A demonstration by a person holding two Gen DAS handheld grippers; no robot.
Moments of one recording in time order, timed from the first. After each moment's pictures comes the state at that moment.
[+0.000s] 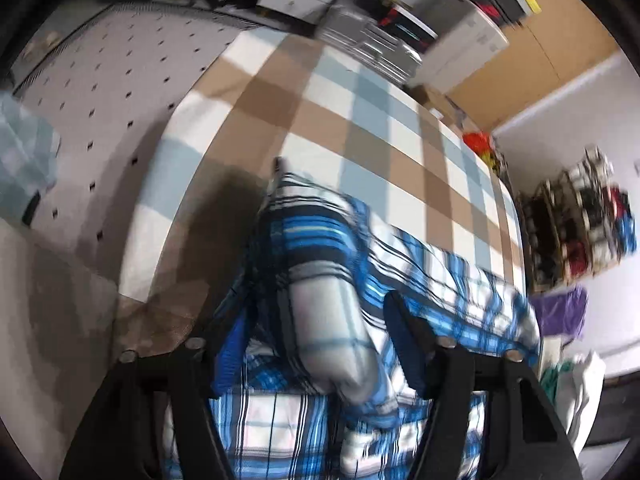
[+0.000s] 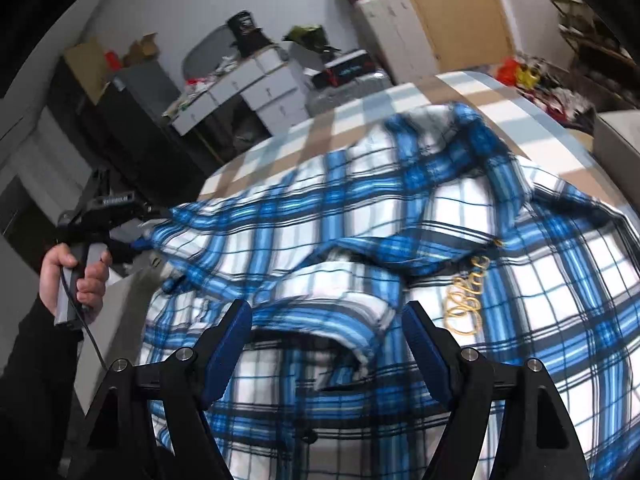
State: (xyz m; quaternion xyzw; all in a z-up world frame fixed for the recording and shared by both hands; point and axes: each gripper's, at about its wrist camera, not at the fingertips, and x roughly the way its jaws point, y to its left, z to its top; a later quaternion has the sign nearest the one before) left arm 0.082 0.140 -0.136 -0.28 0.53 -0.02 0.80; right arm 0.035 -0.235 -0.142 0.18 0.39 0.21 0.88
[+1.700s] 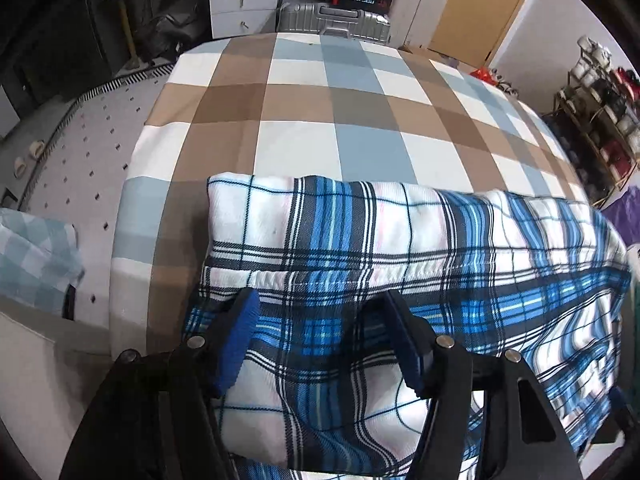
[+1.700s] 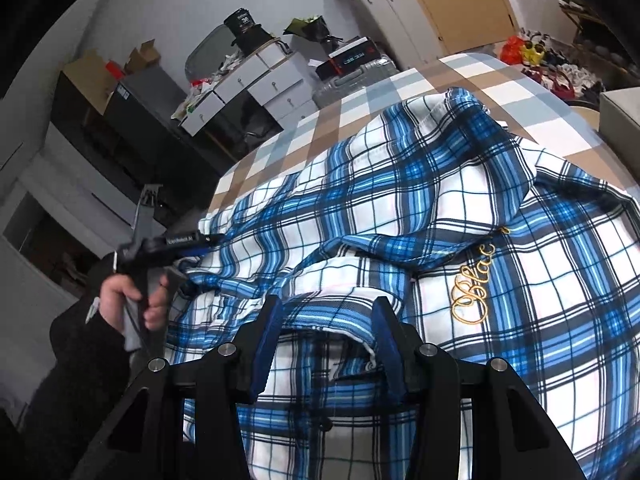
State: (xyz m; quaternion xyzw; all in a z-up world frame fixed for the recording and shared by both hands) left arm 0.106 0.119 -0.159 -0.05 0.53 -0.02 0.84; right arm 0.033 -0.243 -0.142 0.20 0.40 0.25 0.86
